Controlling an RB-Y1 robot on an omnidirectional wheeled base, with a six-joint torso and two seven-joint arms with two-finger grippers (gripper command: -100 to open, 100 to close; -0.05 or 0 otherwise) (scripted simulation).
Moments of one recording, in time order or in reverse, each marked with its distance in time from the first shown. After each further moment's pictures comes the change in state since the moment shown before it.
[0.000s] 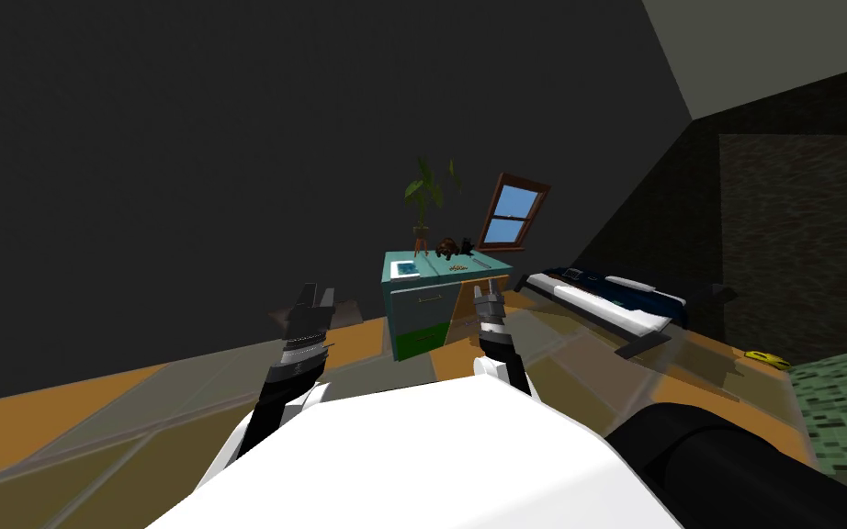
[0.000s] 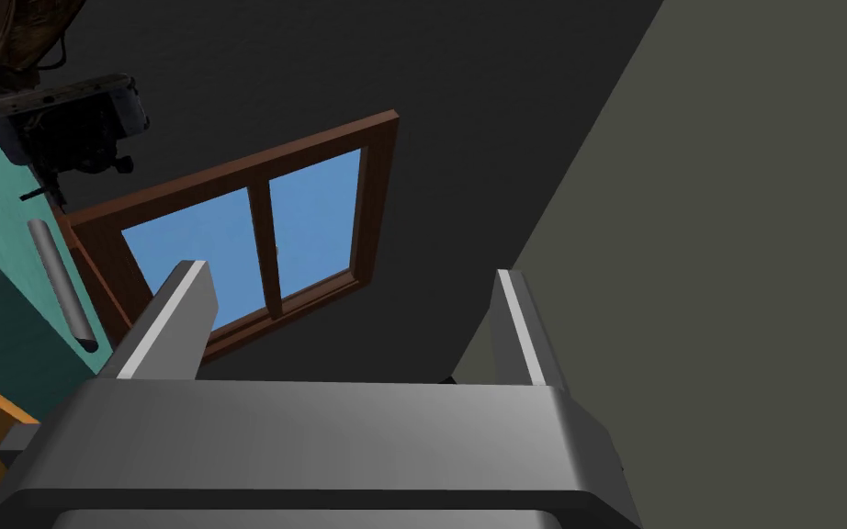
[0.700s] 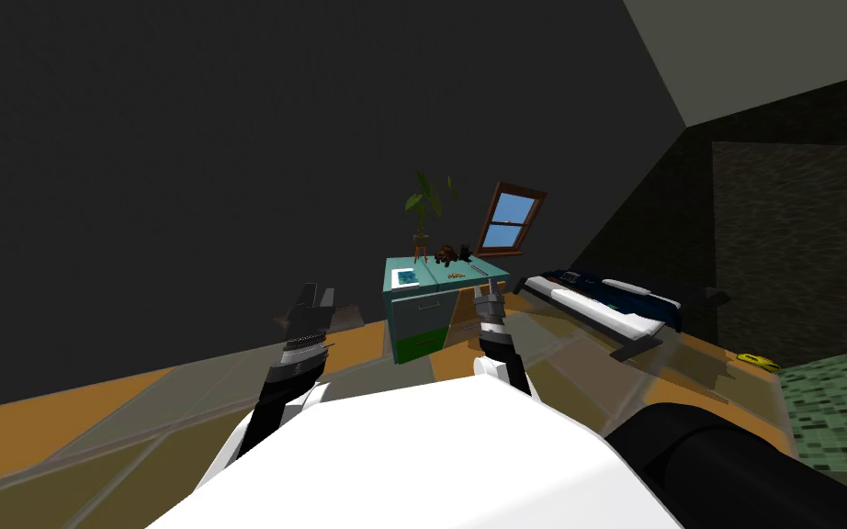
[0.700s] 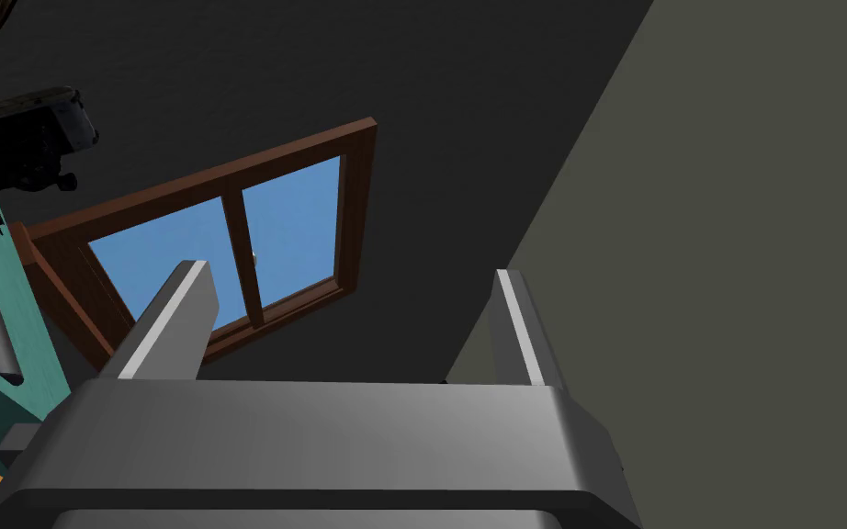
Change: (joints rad) left arm 0.000 0.000 0.000 0.000 0.000 0.000 0.000; right arm 0.000 0.000 0.000 0.000 0.000 0.000 0.000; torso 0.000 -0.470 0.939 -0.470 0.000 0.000
